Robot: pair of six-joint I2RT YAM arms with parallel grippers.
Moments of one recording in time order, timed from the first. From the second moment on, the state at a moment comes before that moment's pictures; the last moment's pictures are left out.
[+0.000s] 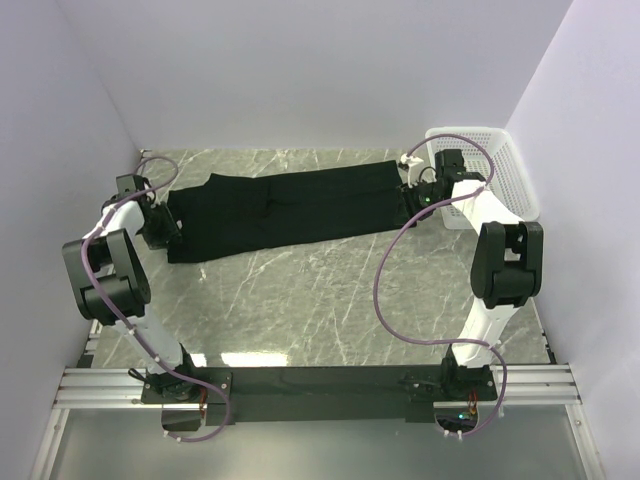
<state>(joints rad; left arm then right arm) 0.31 1.77 1.21 -0.56 0.12 -0.20 0.01 1.85 1.41 -0.64 -0.56 -0.42</state>
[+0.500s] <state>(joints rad) 0.29 1.81 1.21 -0.57 0.11 -0.20 0.01 1.85 1.41 -0.63 -0.54 -0.40</state>
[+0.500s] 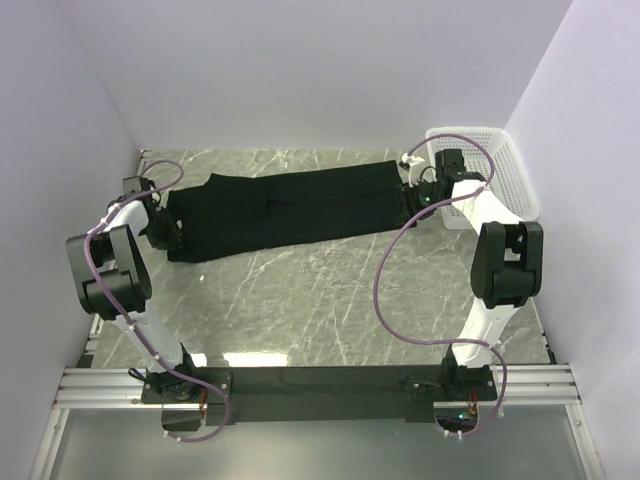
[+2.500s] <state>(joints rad) 0.30 1.72 1.14 -0.59 0.08 -0.23 0.06 2.17 1.66 -0.63 -0.11 -0.15</state>
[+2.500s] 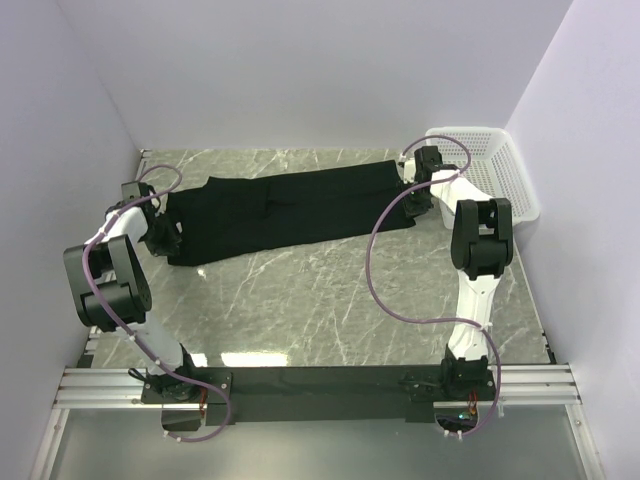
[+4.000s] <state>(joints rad) 0.36 1.67 1.02 -0.69 0.08 -0.29 0.02 1.97 1.40 -0.52 -0.15 -0.21</state>
